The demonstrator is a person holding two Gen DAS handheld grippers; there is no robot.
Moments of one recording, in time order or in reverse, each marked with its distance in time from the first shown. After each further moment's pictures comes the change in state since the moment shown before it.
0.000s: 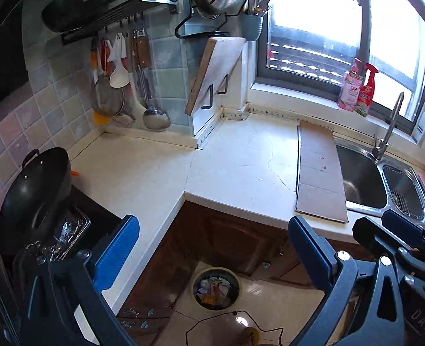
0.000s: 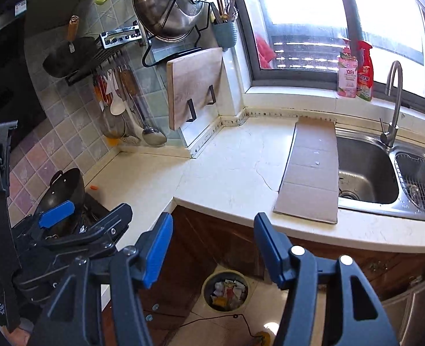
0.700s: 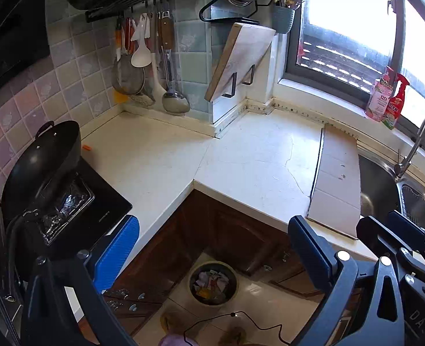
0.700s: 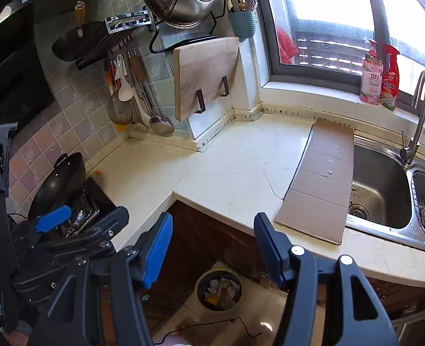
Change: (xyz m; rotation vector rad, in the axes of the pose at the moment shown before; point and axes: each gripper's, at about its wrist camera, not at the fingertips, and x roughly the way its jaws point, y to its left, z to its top) left arm 0.028 -0.017 -0.006 -0.119 0.042 0.109; right arm 0.035 -0.026 0.016 -0.088 0.053 0.074
